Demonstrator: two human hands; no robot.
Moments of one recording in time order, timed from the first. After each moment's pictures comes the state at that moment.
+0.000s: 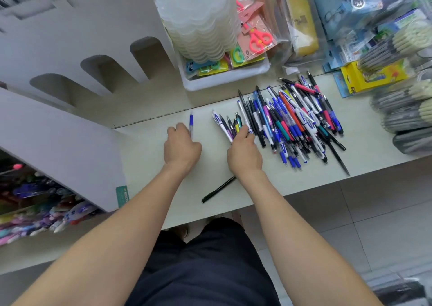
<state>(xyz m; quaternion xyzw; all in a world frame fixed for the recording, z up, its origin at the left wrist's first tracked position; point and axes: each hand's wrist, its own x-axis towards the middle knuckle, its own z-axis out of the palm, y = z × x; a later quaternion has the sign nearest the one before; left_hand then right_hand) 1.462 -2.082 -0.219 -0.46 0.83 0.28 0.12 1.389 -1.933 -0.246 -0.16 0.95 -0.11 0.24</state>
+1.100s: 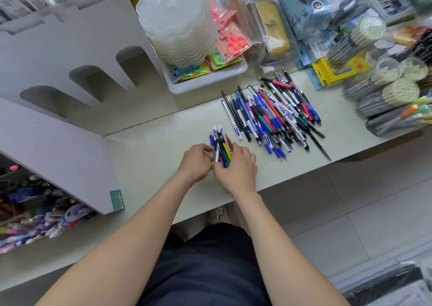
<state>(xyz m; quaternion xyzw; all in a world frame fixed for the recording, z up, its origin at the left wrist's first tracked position) 1.473 -2.027 -0.214 -0.38 0.77 0.48 0.20 1.443 -1.890 -0.229 -0.08 0.93 -0.26 0.23</state>
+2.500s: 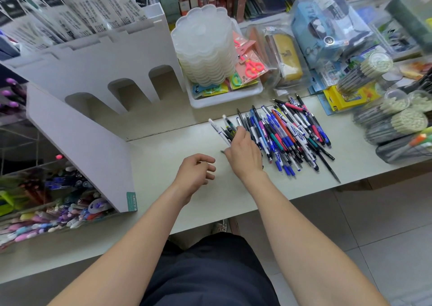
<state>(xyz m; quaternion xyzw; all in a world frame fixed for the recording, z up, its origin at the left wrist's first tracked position) 1.509 -2.040 -0.154 -0.46 0.63 0.61 0.11 1.384 -1.932 -0.216 -0.28 0.94 -0.16 0.05</state>
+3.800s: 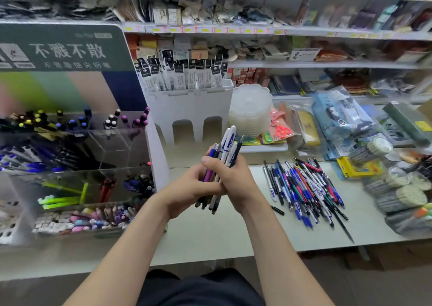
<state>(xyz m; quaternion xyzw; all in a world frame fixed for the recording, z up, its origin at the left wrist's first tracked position) 1.600 -2.107 -0.008 -0.17 0.63 0.76 0.02 1.501 -2.012 -0.006 -0.19 0.60 -0.68 0.38</state>
